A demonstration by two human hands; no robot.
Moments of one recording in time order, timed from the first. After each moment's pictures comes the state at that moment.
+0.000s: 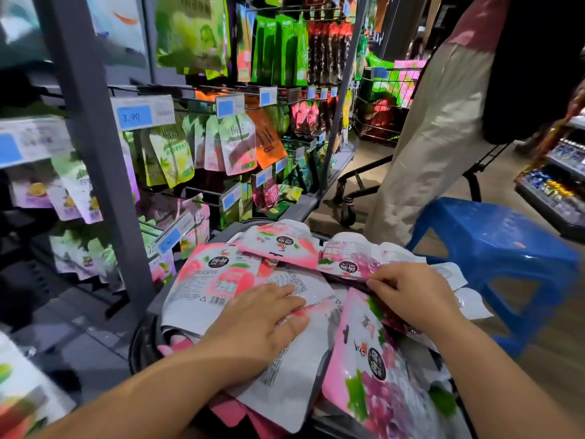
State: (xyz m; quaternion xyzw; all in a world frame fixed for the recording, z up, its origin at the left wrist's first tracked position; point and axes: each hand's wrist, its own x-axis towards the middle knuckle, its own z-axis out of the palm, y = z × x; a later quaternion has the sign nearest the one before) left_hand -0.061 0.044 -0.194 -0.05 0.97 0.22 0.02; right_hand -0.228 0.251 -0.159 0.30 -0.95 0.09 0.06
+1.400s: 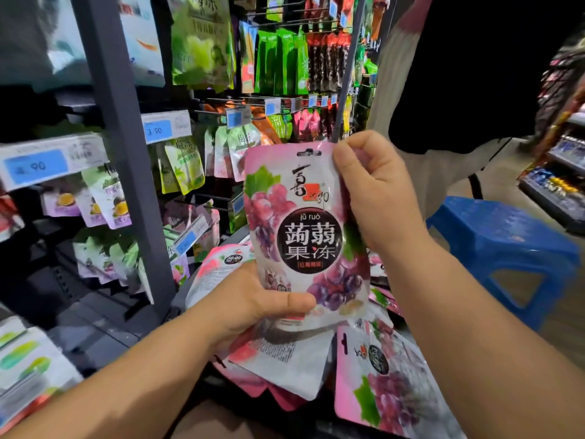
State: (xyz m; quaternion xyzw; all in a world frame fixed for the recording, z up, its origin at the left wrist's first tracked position) left_hand -0.033 0.040 -0.147 -0.04 0.68 0.73 -0.06; right_hand -0.151 0.161 -0.053 0.41 -0.62 0.66 0.07
